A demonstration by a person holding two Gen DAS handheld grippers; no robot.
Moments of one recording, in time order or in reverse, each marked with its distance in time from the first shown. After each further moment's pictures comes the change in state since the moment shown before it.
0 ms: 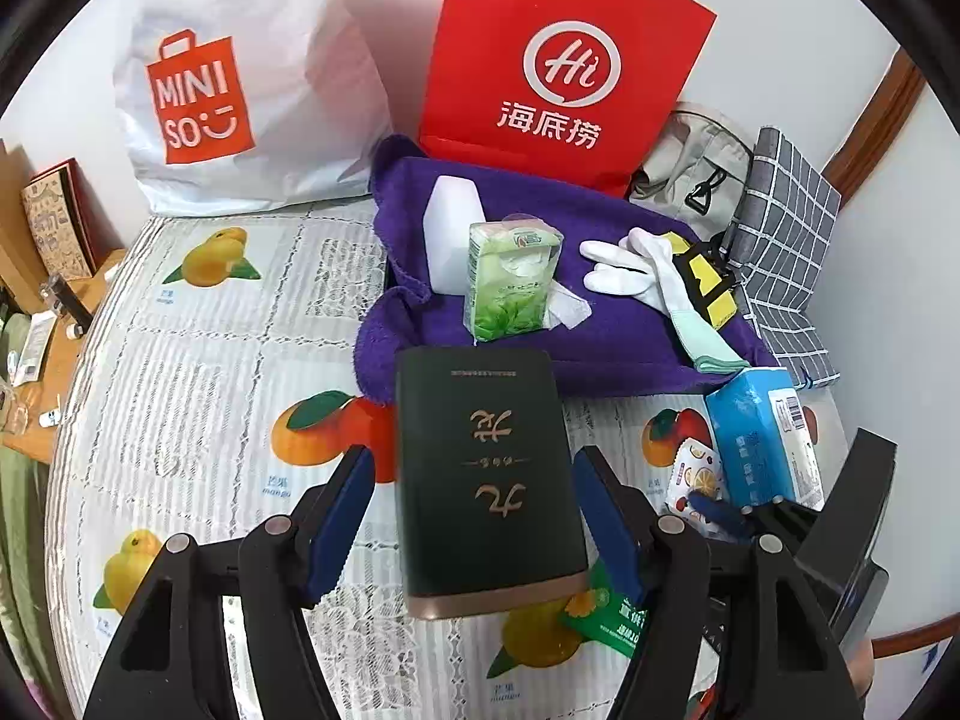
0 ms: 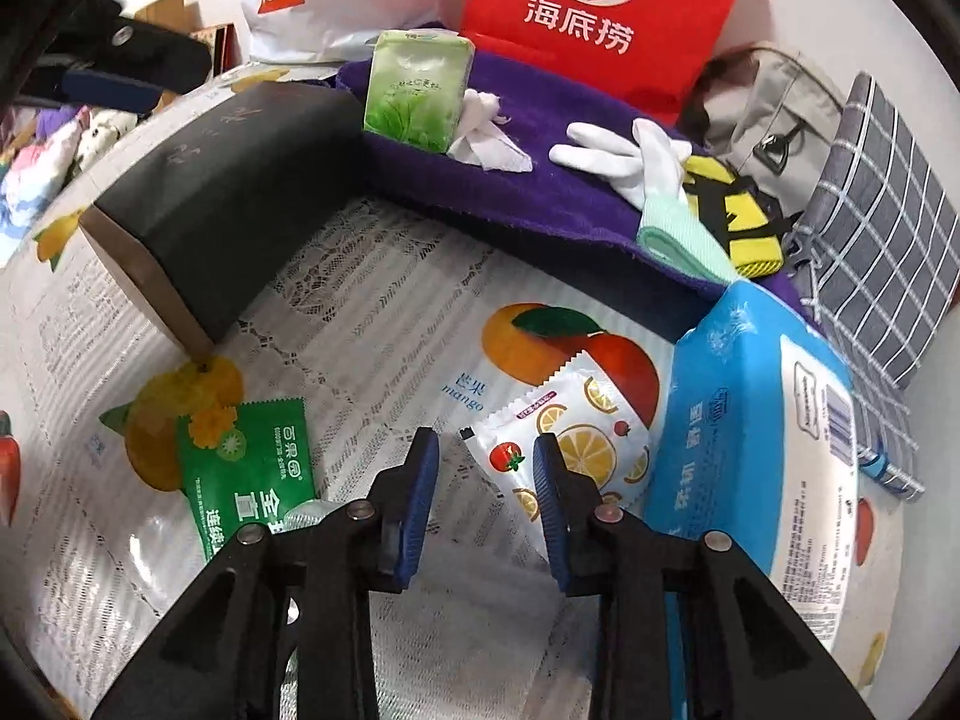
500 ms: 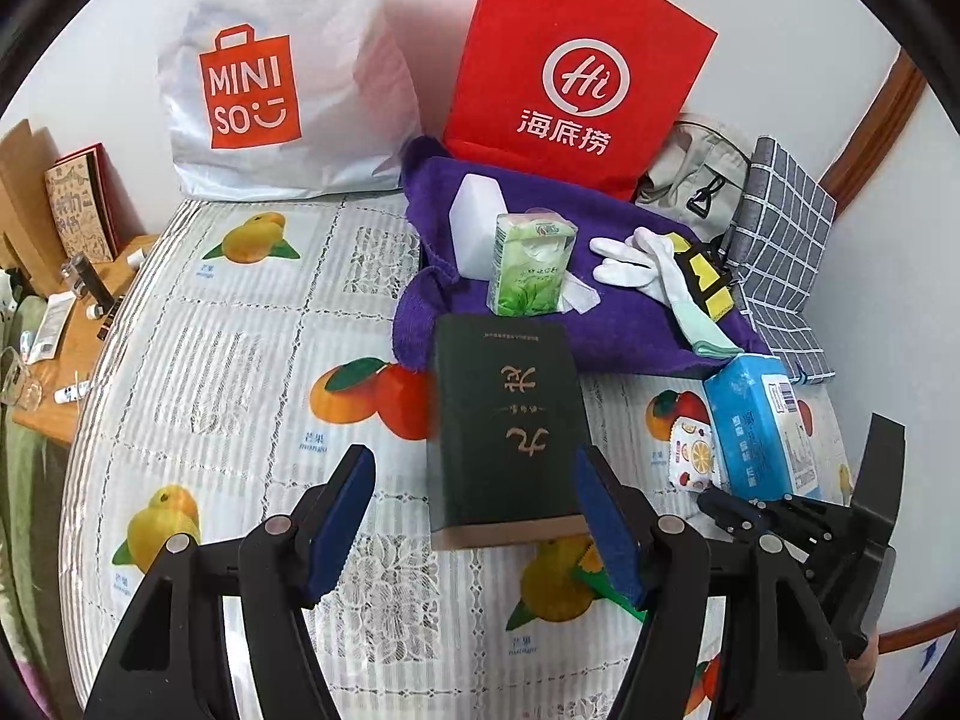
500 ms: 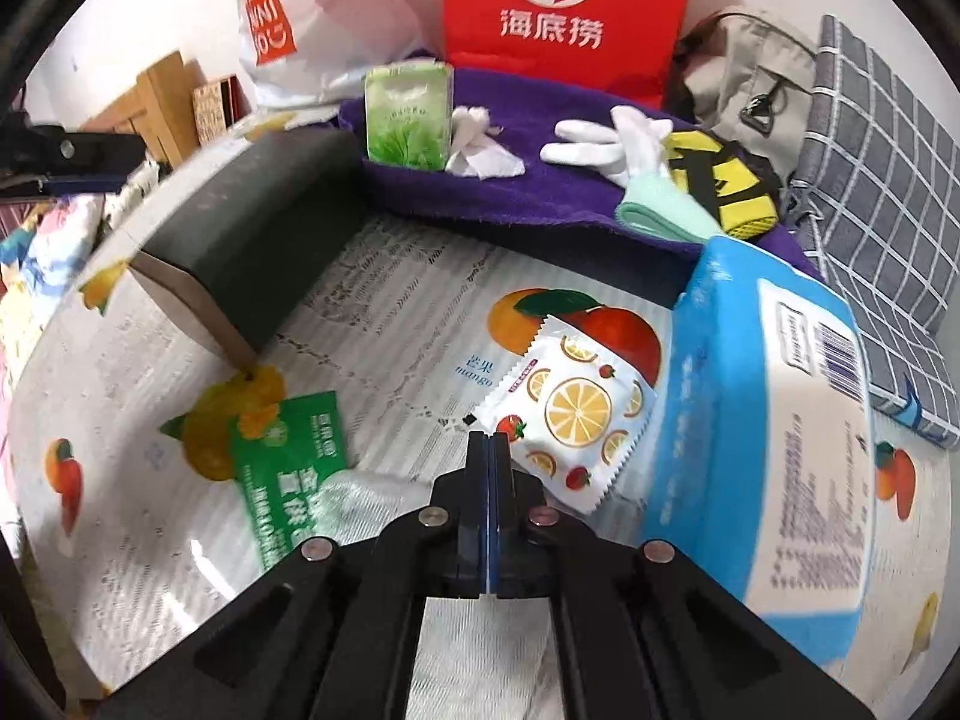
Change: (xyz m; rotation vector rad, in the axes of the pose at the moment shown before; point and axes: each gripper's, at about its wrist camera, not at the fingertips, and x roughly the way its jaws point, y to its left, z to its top) left arm -0.025 0.013 -0.021 -0.024 -0.015 0.003; right arm -0.025 -0.016 -0.016 0.098 -0.046 0.096
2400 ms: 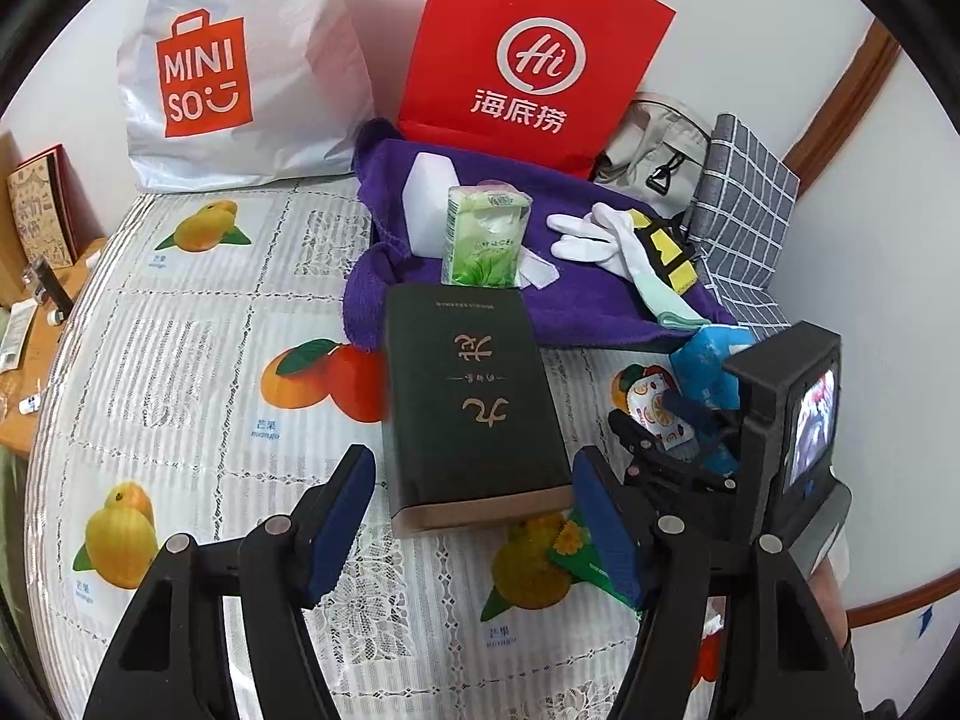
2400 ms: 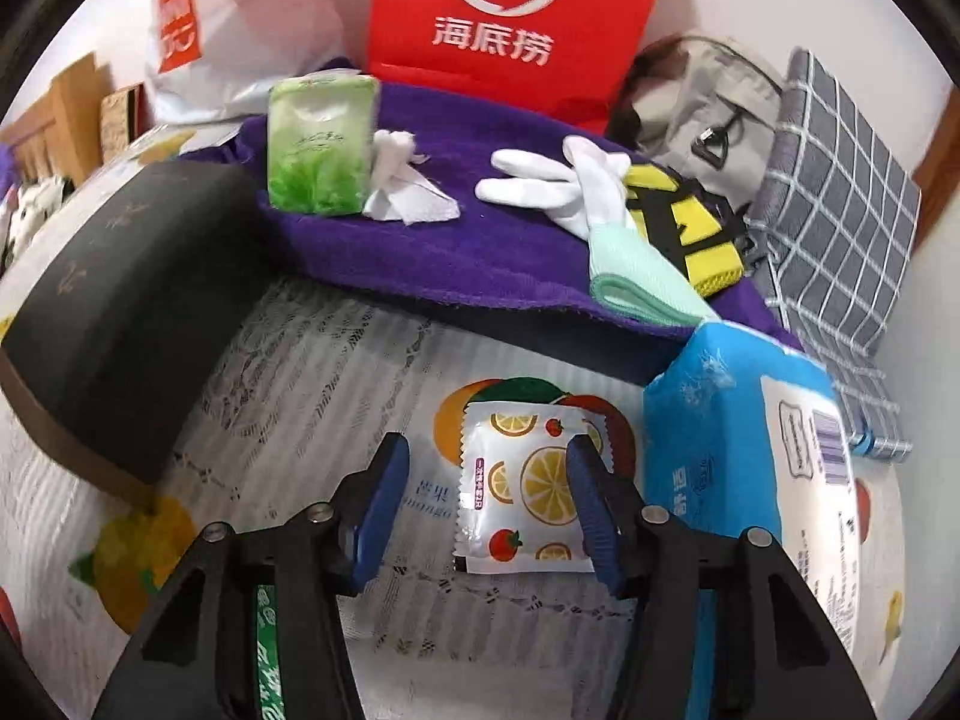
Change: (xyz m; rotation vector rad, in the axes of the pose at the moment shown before) left arm 0.011 -0.006 -0.013 0.048 0.012 -0.093; right arm 0.049 0.008 0.036 0.064 -0.020 -0.237
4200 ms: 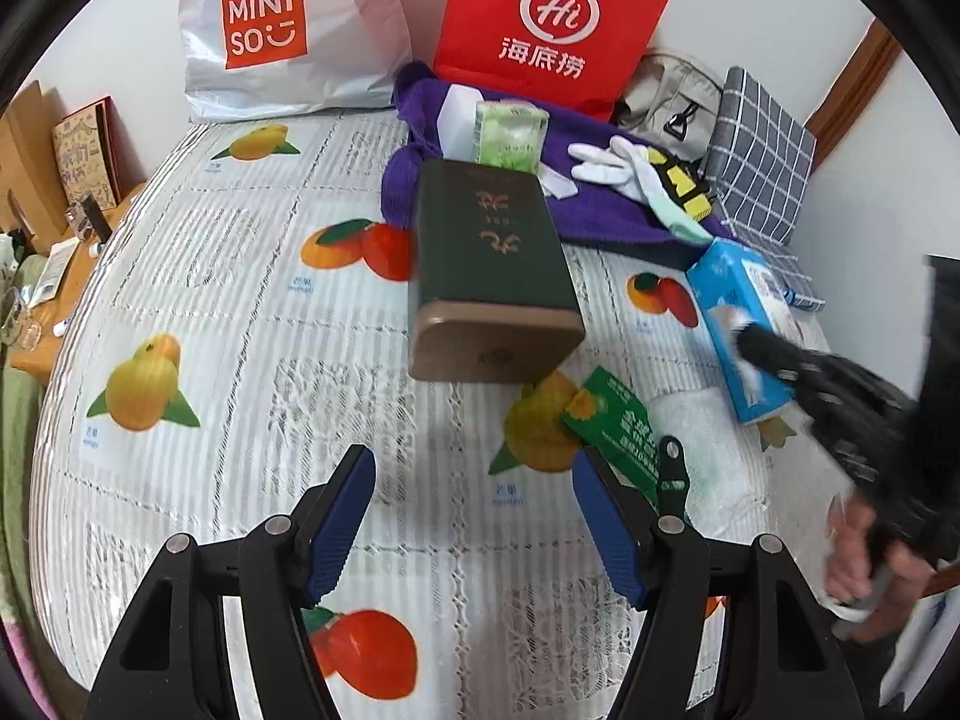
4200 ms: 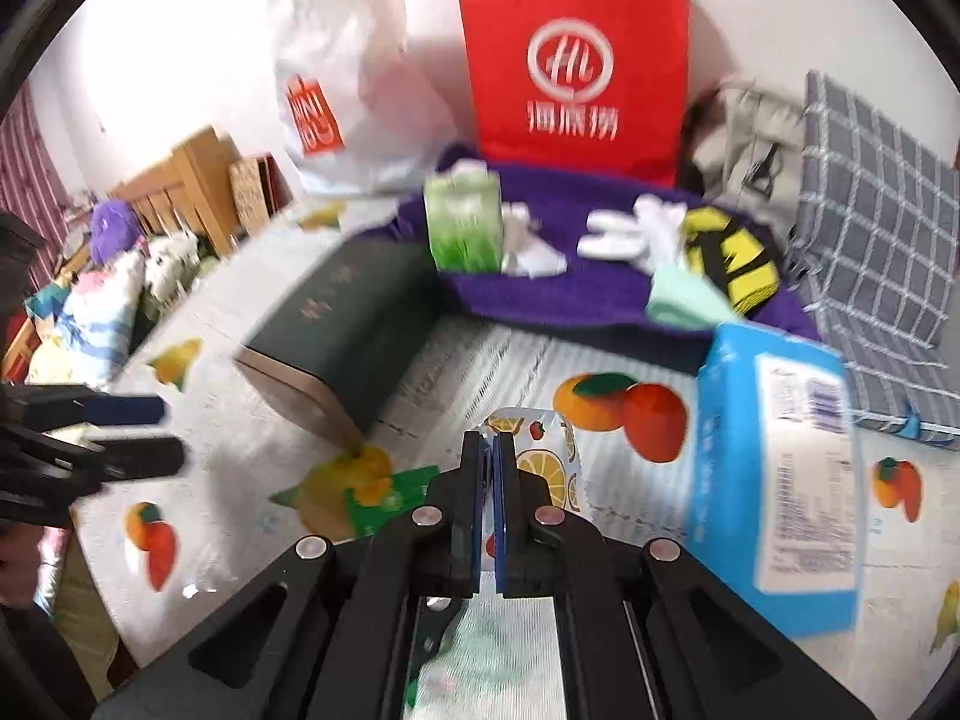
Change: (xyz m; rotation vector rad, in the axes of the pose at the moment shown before) left arm -0.019 -0.014 -0.069 -0.046 0.059 0.101; right arm -0.112 -0.019 -0.024 0.023 -0.143 0.336
